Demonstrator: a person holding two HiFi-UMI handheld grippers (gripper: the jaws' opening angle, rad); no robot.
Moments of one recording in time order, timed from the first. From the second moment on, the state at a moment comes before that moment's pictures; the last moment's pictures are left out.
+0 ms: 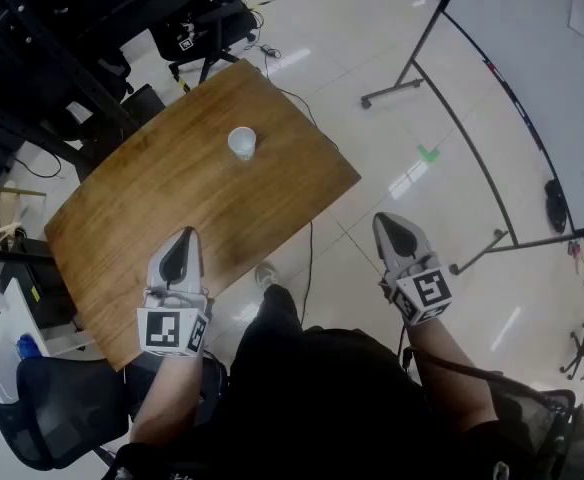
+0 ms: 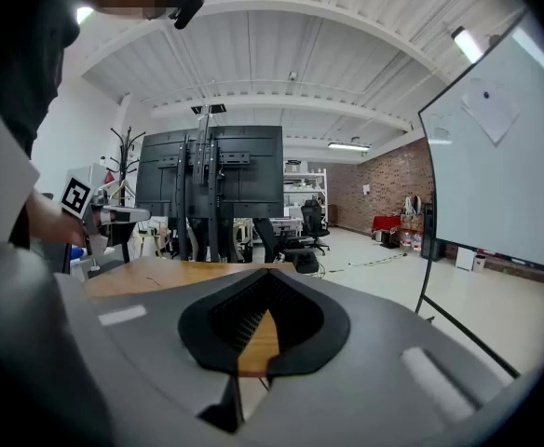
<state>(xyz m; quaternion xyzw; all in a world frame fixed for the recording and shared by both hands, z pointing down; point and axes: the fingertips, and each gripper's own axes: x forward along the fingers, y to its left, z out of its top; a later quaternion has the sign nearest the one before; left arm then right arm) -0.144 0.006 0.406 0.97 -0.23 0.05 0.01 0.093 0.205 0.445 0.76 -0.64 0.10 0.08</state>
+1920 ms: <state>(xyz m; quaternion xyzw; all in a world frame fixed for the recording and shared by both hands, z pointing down) -0.205 -0.069 0.358 0.83 -0.55 0.10 -0.01 0.091 -0.135 0.627 0.50 -0.82 0.23 0.18</state>
